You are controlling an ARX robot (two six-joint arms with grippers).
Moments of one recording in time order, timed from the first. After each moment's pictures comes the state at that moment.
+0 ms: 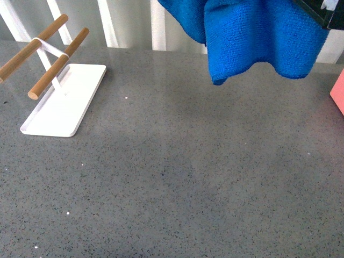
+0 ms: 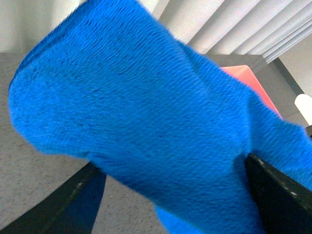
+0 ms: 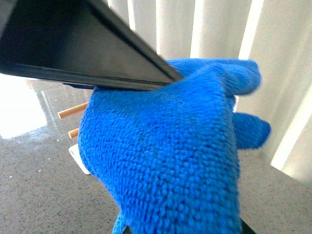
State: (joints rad) left arm -0.35 1.64 1.18 0.06 0.37 -0.30; right arm 0.20 1.54 0.58 0.92 -0.58 -0.05
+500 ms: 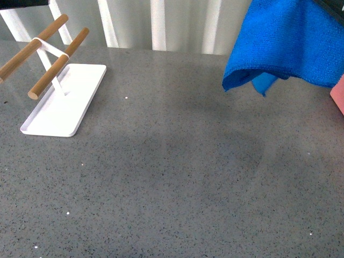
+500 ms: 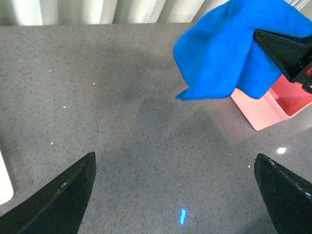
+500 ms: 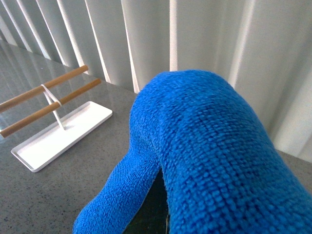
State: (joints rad) left arm -0.09 1.22 0.74 -0.02 0.59 -0.02; right arm 0.10 1.58 0.59 0.84 -0.47 -0.03
